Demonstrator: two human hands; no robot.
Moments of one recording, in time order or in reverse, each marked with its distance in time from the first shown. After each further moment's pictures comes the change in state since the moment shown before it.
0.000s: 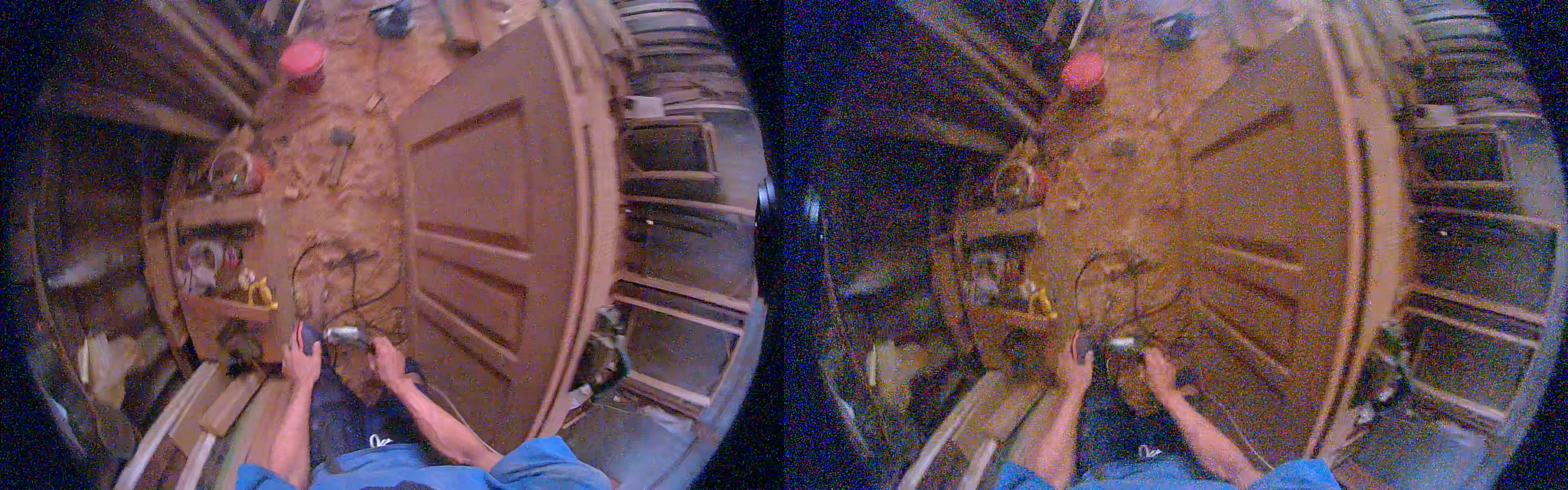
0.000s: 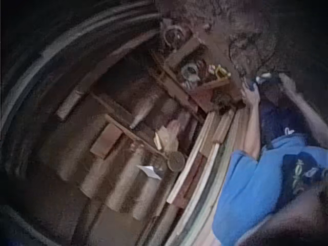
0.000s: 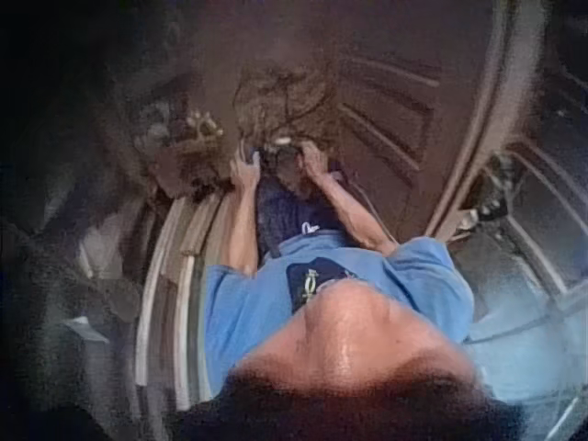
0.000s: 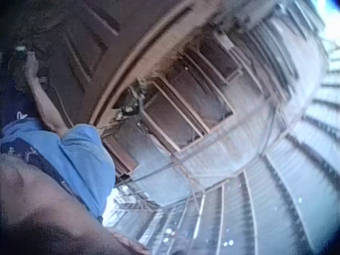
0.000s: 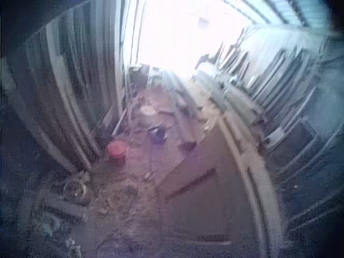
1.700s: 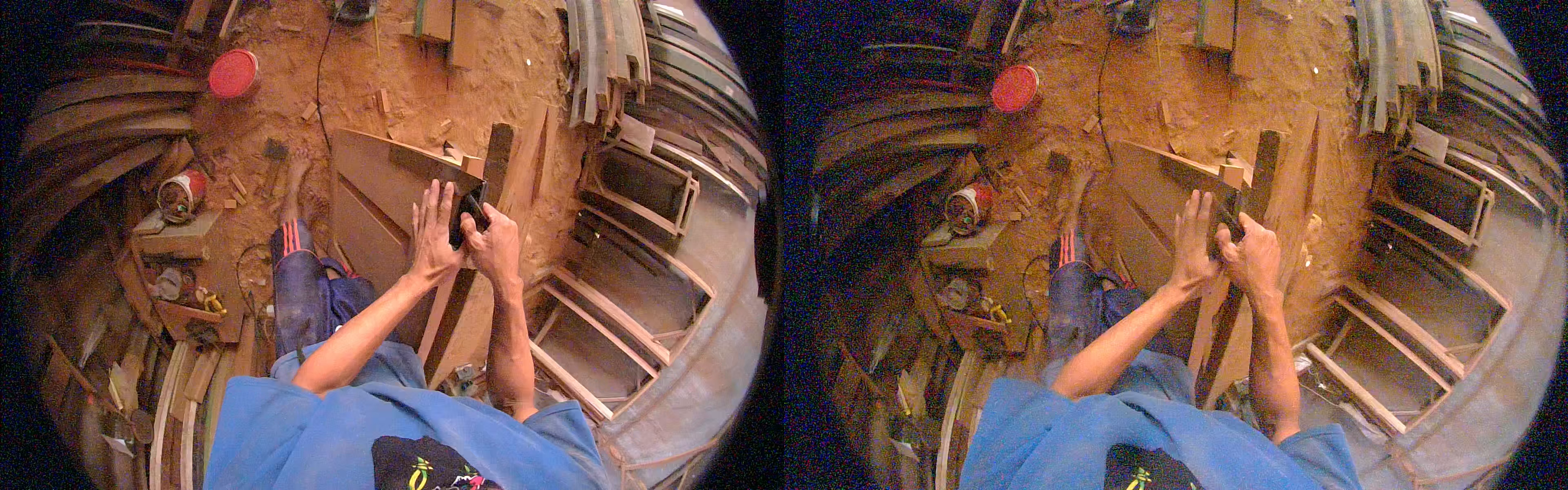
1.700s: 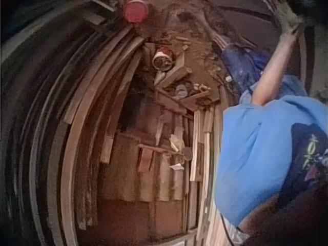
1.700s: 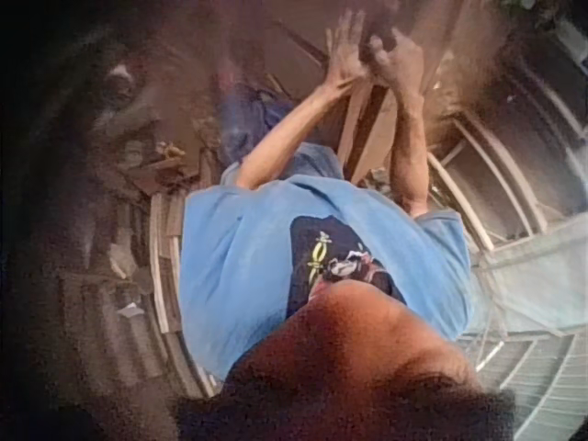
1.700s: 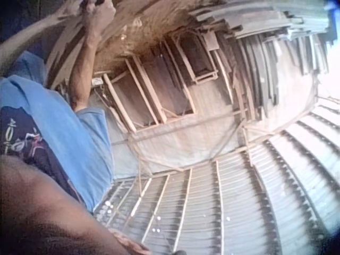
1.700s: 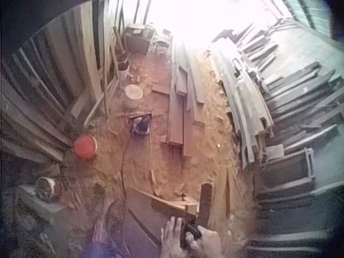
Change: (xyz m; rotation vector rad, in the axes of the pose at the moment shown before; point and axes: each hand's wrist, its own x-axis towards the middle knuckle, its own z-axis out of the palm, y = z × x) left_hand 0.149 0.771 -0.197 -0.796 -0.110 0.634; right_hand 0.403 -0.074 -0.729 -0.203 0.182 0.154
